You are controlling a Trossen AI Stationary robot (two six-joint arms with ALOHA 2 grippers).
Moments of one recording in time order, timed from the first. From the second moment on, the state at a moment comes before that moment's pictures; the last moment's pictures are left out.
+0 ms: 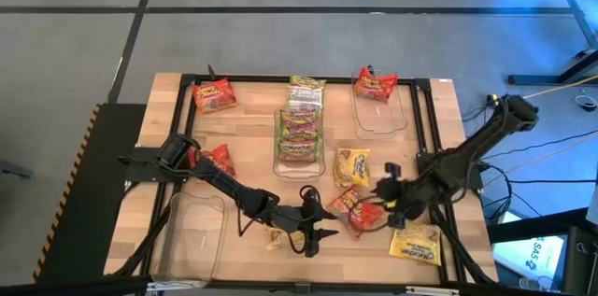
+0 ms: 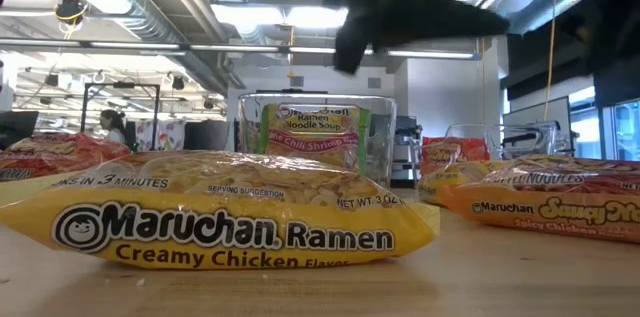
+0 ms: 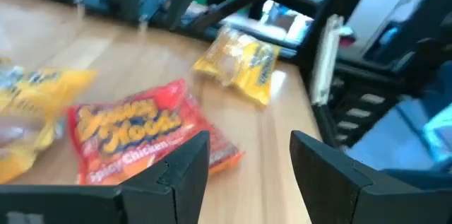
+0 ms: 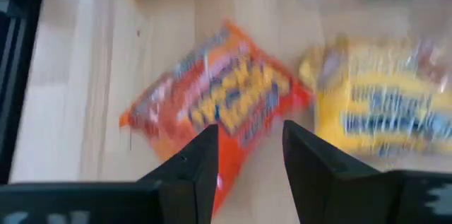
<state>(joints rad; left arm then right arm) -0.44 2.06 1.27 0.51 -0.38 -0.42 0.70 1.13 0.75 -0.64 0.35 0.67</state>
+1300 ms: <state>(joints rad) -0.38 2.32 1.44 0.37 -0.40 -0.54 0.40 1.19 0.16 0.39 -0.06 1.02</state>
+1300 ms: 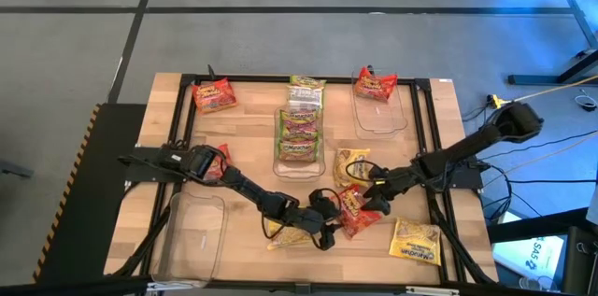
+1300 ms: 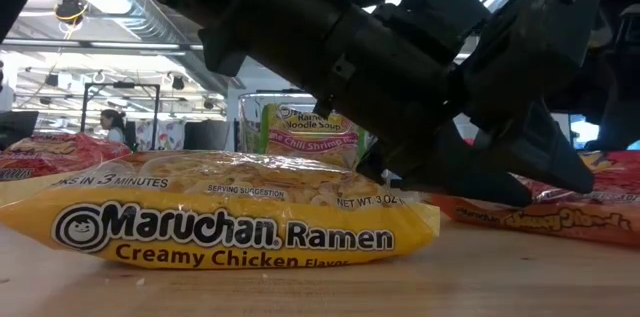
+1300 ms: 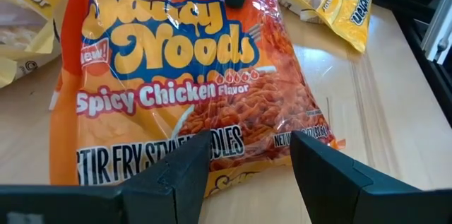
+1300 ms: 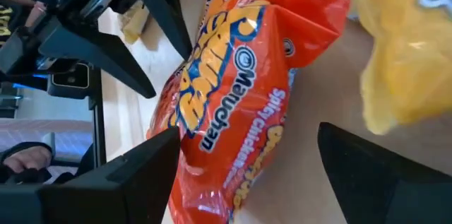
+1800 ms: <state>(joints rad) -0.38 2.32 1.44 0.37 -0.40 -0.52 0.40 1.40 0.24 0.50 -0.01 1.06</state>
